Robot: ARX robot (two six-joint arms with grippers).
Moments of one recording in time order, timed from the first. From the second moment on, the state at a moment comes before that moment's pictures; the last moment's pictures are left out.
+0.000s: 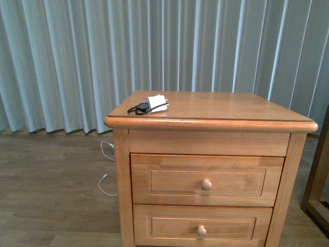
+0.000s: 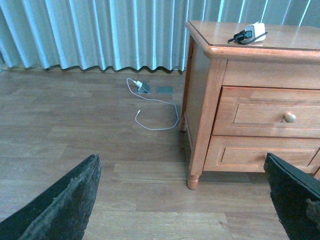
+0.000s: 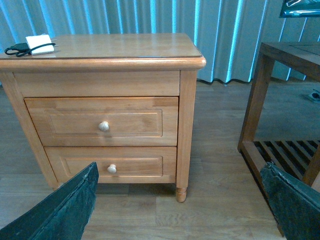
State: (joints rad) left arm 0.00 0.00 0.01 -0.01 0.00 0.00; right arm 0.00 0.01 0.01 0.00 0.00 0.00
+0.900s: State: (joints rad) left arm 0.00 0.00 0.01 -0.01 0.00 0.00; right arm 0.00 0.01 0.01 0.00 0.00 0.00
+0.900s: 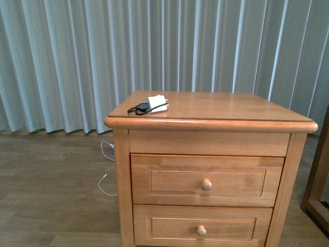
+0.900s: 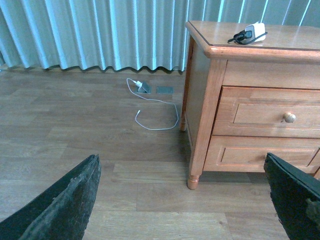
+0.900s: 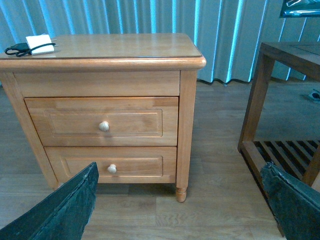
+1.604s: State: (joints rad) left arm 0.00 0.00 0.01 -0.01 0.00 0.00; right arm 0.13 0.65 0.15 0.20 0.20 0.01
